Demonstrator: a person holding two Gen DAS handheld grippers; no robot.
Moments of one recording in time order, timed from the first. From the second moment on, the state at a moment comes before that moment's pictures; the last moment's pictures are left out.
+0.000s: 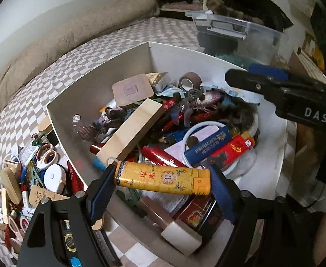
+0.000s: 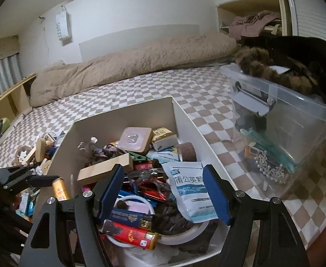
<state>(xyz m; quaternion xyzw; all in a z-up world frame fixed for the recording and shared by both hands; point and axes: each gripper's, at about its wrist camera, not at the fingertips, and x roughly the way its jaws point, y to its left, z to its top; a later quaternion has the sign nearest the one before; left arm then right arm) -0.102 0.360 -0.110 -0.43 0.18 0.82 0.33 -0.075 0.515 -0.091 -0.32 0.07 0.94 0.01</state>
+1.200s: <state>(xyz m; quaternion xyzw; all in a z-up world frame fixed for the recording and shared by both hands) -0.099 0.367 -0.103 -0.48 0.13 0.80 0.34 -0.066 0.513 -0.083 -0.31 0.08 0.95 0.00</state>
